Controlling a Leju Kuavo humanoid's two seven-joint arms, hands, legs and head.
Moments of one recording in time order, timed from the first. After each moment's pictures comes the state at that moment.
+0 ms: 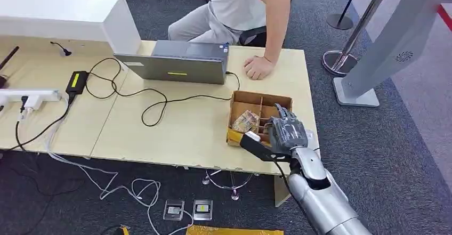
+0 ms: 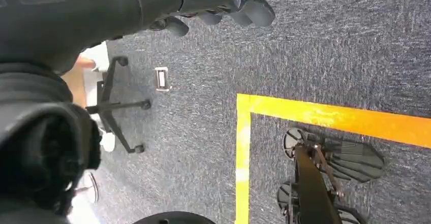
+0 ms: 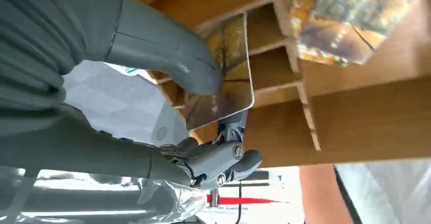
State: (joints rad) left arm -0.21 0.19 -1.28 -0.17 1.30 0.21 -0.06; right arm -0.50 -0.12 0.56 -1.04 1.12 -0.09 0.15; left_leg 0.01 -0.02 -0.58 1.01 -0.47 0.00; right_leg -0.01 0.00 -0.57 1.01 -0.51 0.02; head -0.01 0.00
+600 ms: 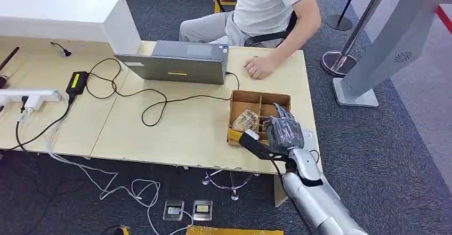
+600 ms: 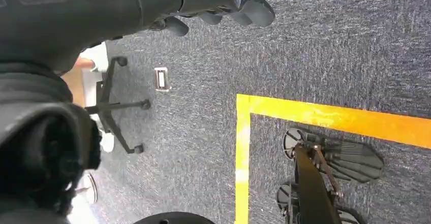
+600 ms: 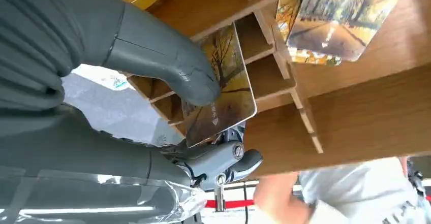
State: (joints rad) left arm -0.21 0.19 -1.28 -0.17 1.31 0.21 -0.06; right arm -0.56 -0.07 0.56 -0.86 1.07 -0.25 0.08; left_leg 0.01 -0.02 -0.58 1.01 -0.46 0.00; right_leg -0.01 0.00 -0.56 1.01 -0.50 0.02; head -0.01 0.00
